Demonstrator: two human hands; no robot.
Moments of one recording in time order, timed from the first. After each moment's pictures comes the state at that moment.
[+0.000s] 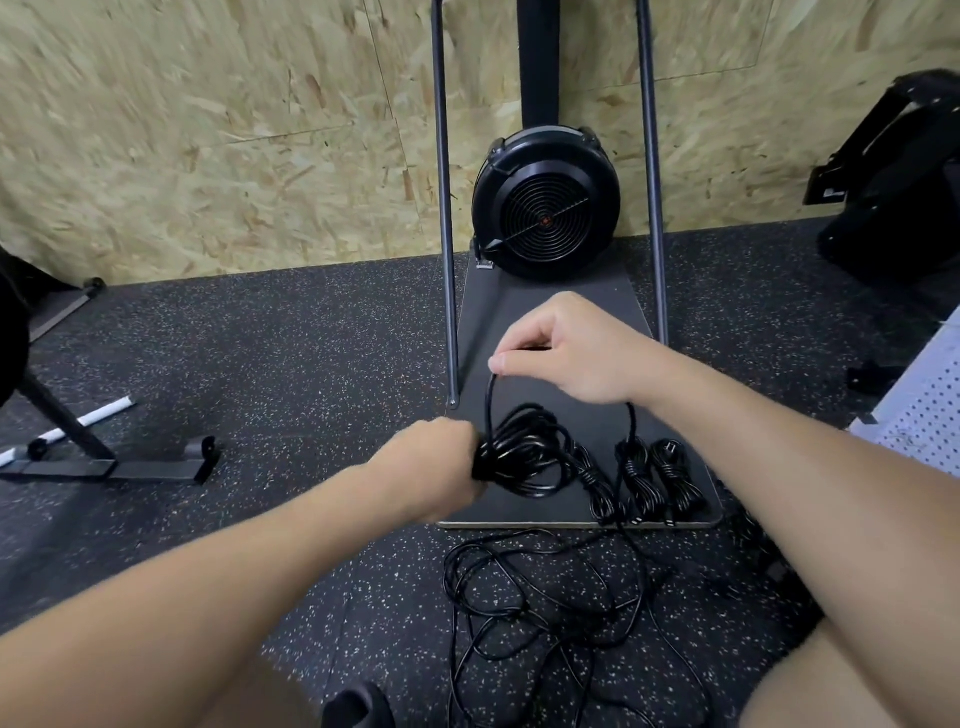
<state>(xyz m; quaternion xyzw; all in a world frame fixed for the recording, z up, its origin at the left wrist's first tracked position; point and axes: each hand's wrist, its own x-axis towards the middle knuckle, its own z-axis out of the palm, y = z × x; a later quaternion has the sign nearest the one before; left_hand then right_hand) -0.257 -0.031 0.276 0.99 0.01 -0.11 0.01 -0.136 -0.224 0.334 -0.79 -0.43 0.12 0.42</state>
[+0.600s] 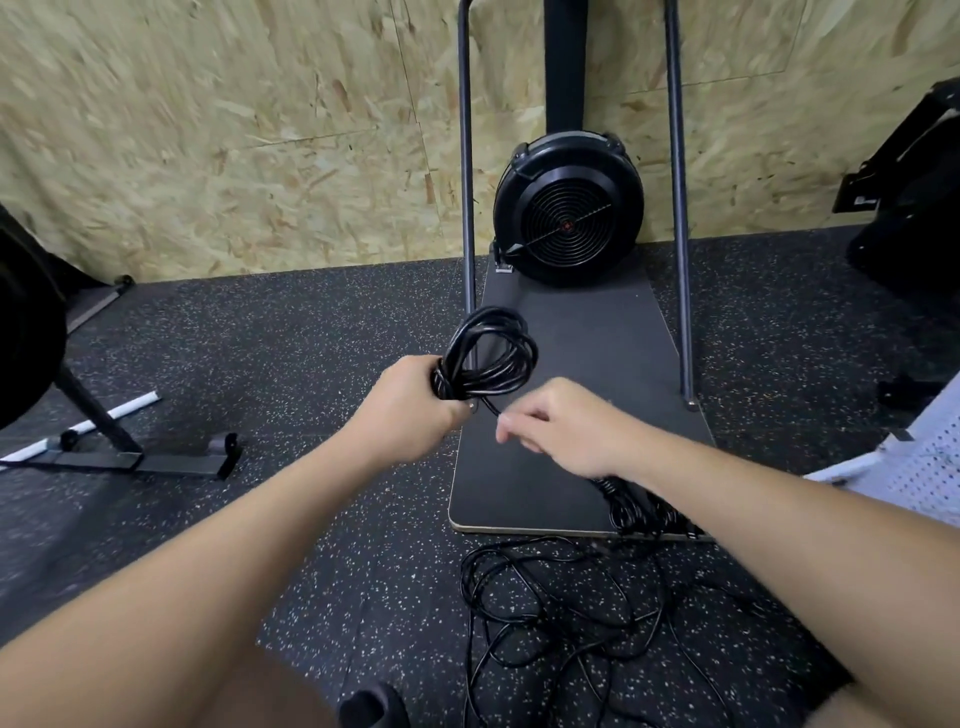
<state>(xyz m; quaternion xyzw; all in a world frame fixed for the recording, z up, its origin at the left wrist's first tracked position) -0.249 0.023 0.309 0.93 0.09 0.06 0.35 -0.164 -0.194 0.273 -0.82 -0.38 0.19 0.37</state>
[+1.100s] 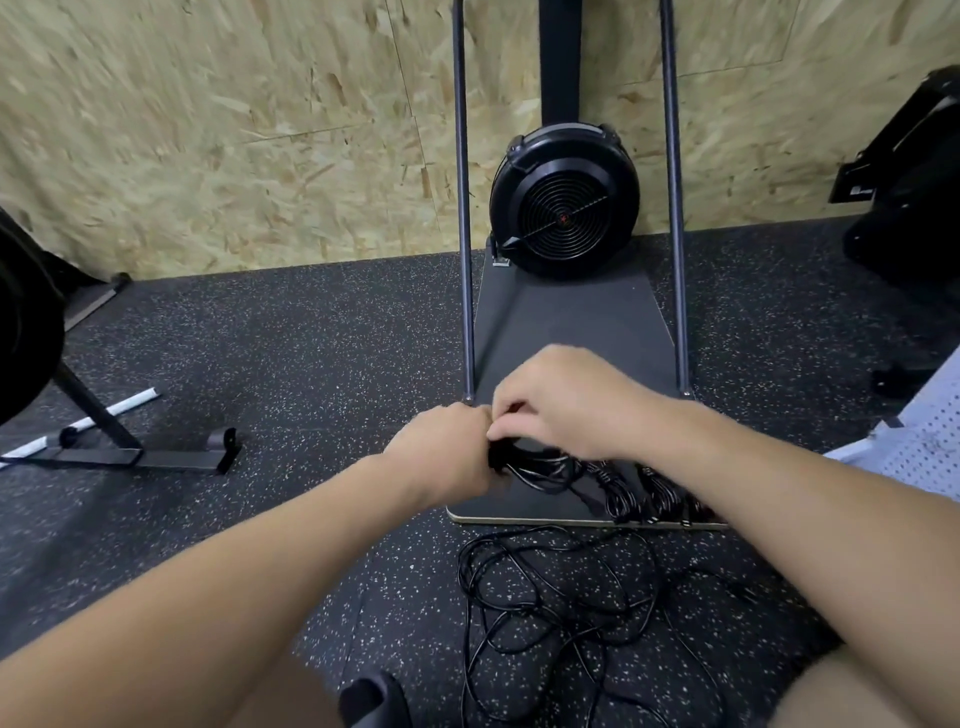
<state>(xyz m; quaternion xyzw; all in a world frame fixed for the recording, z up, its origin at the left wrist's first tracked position) -0.255 -0.022 0.267 1.00 -0.01 -0.04 -0.01 -0.180 -0.202 0.318 -0.83 -0.53 -0.02 0.18</state>
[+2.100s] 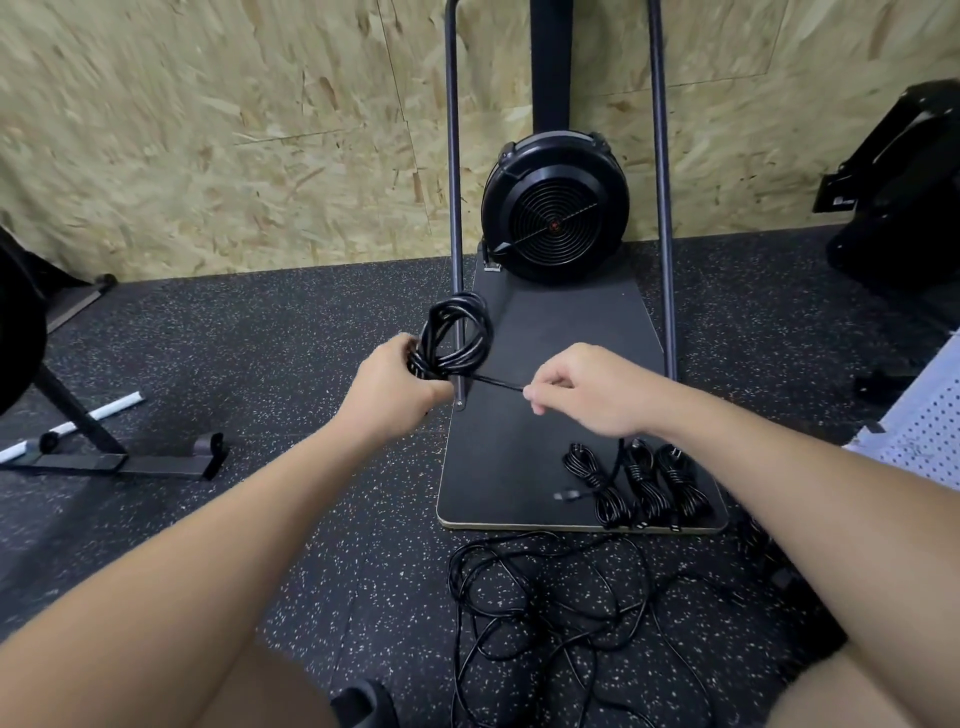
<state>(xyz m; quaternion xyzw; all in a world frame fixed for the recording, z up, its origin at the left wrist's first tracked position) -0.227 0.037 0.291 0.90 0.17 0.10 0.40 -0.128 -0.231 0.290 -0.86 -0.38 0.16 0.30</state>
